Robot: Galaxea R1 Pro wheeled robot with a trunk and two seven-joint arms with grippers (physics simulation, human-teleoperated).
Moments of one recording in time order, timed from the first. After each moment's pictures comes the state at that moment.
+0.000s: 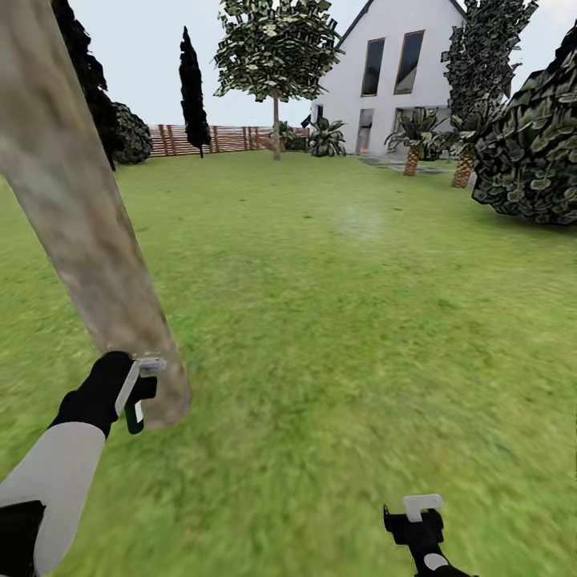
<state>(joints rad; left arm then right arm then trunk) -0.90 0.17 0.14 -0.75 -0.06 1.01 0.07 -0.55 -0.04 0.39 -0.03 -0.24 -0.39 -0.21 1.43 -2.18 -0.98</state>
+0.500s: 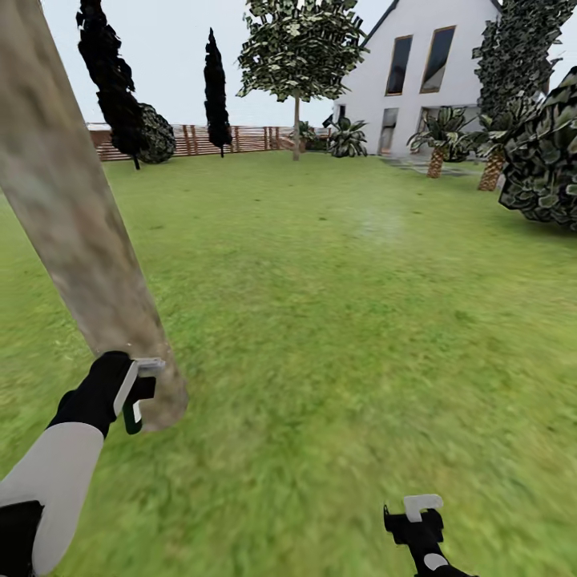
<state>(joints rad) -0.90 0.18 0.14 -0.75 -0.06 1.01 0.07 -0.55 -0.04 0.39 -0.03 -0.24 -0.39 -0.21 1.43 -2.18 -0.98</state>
